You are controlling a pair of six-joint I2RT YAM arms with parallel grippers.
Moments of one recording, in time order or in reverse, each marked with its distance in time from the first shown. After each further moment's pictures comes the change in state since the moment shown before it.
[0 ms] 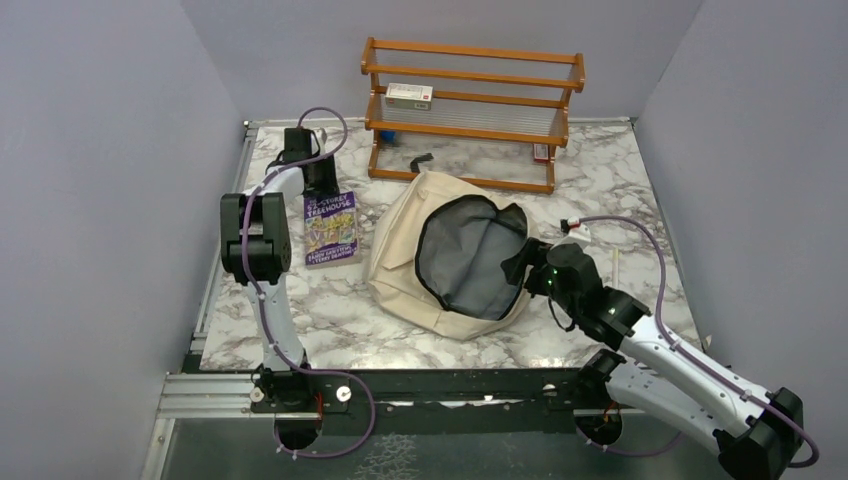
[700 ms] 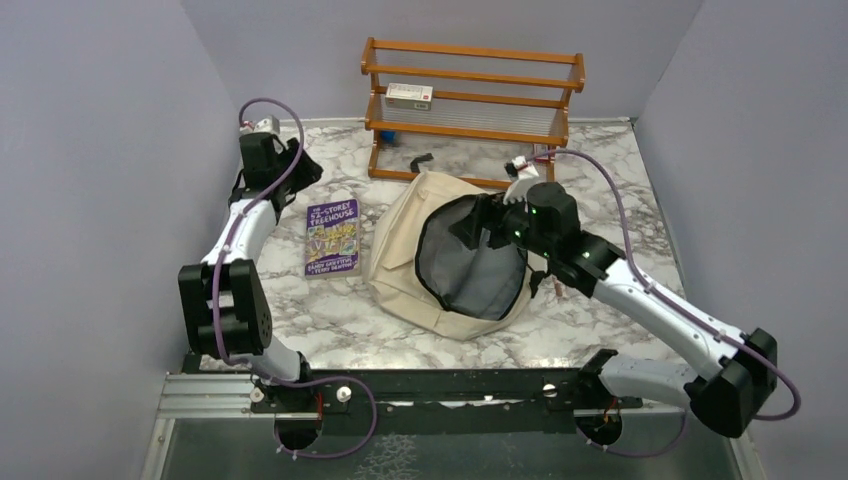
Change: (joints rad) left arm 0.051 -0.532 -0.372 0.202 0.062 -0.306; right arm 0.000 0.311 0.375 0.156 -0.375 -0.278
